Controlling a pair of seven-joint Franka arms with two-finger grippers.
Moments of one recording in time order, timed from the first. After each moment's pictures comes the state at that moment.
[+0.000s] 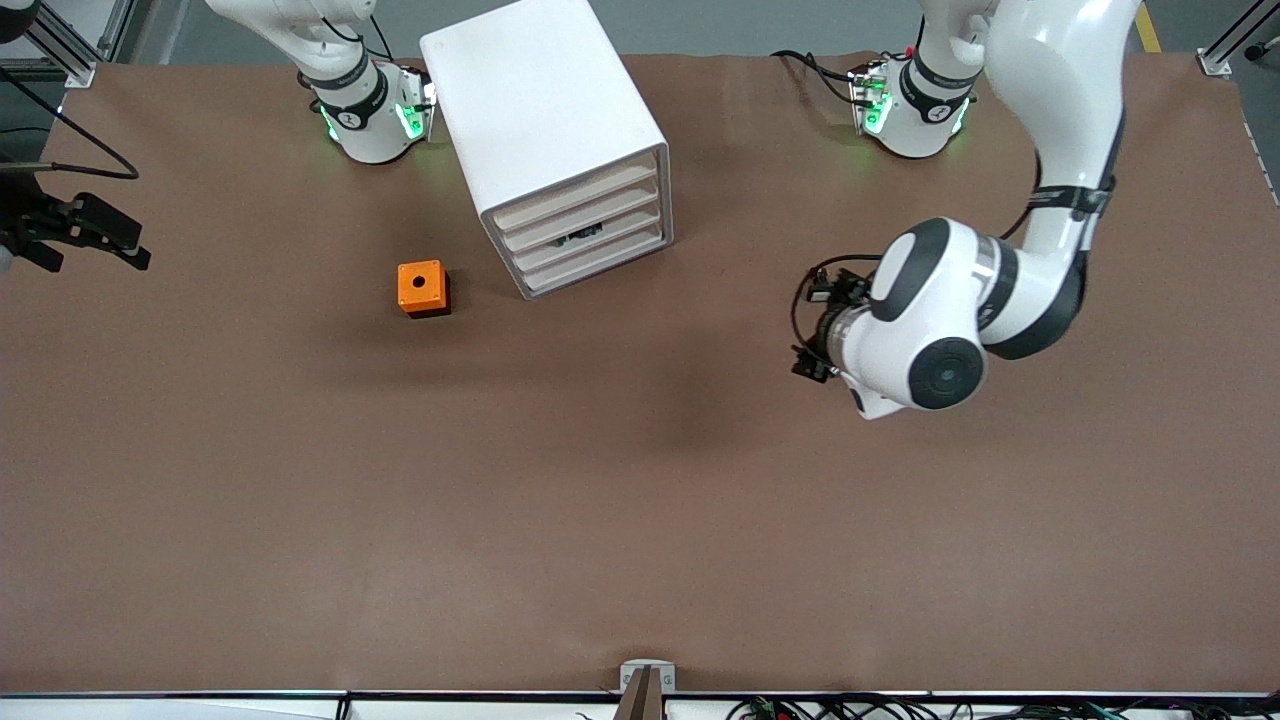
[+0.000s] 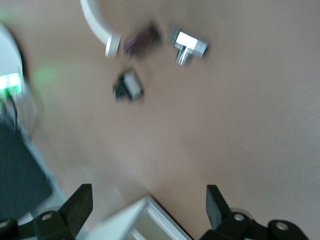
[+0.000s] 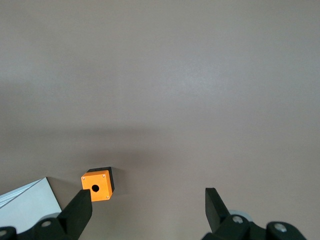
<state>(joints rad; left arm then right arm) -0.32 0.54 -0.14 -1.49 -0.30 1.55 -1.65 -0.05 -0.10 -0.03 -1.71 0.00 1.64 -0.09</state>
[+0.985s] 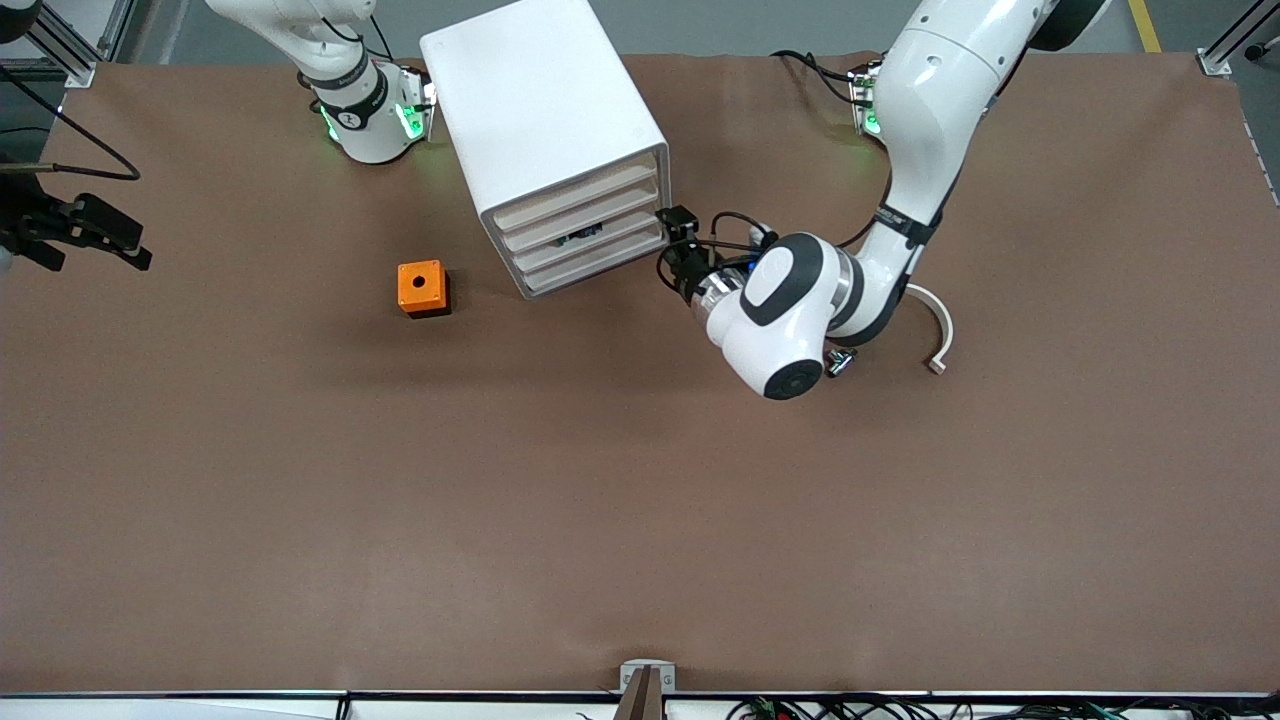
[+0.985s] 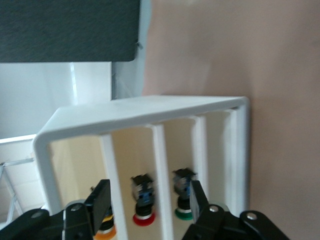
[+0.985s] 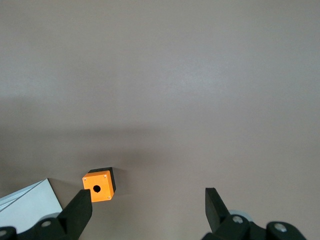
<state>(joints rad) -0.50 0.68 -0.14 -1.49 -0.86 1.48 -2.35 -0.05 -0.10 -0.03 -1.71 0.00 1.63 -0.07</state>
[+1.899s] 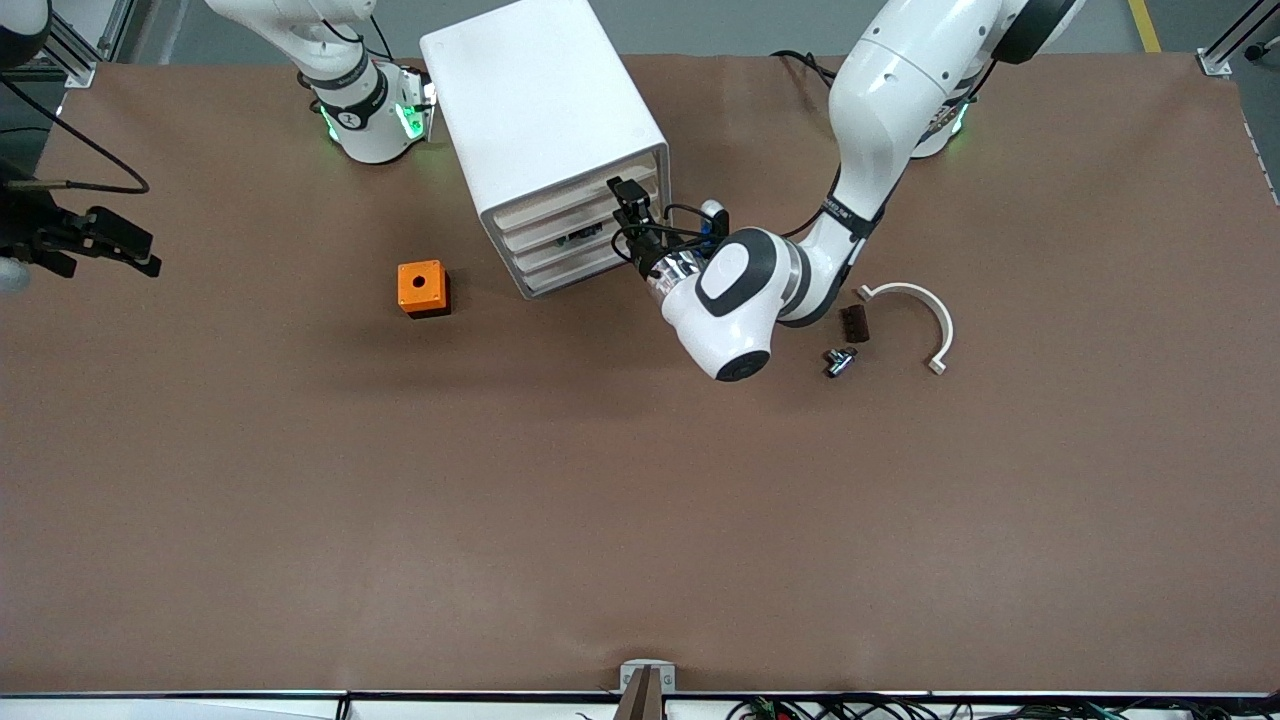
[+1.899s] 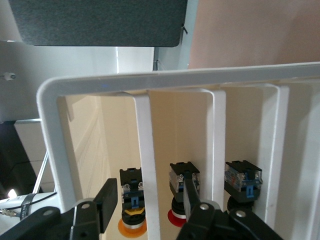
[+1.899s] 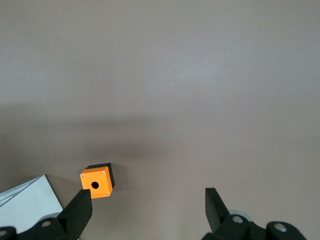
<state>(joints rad) -0.58 0.74 -0.14 -1.49 -1.05 1.47 -2.40 -0.05 -0.06 -0.03 -1.71 0.00 1.63 -0.07</state>
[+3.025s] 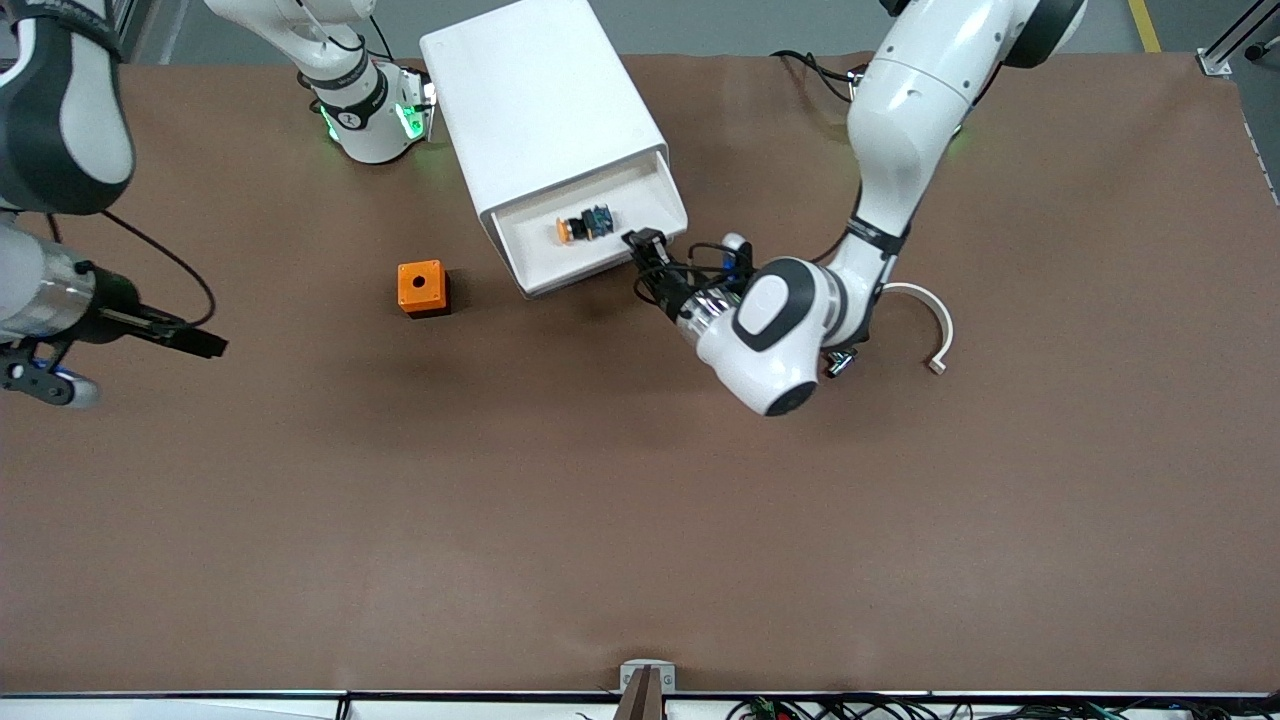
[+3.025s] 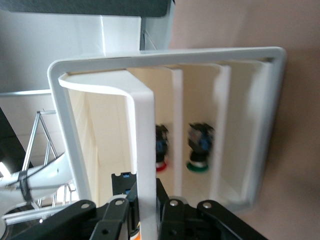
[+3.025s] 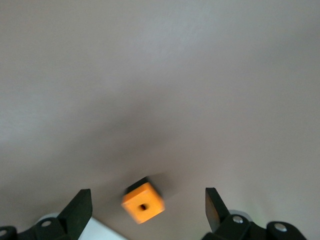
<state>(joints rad) -0.54 0.76 -0.01 -1.40 -1.09 1.46 -2.37 0.04 0.16 0.00 -1.62 0.04 1.62 0.53</state>
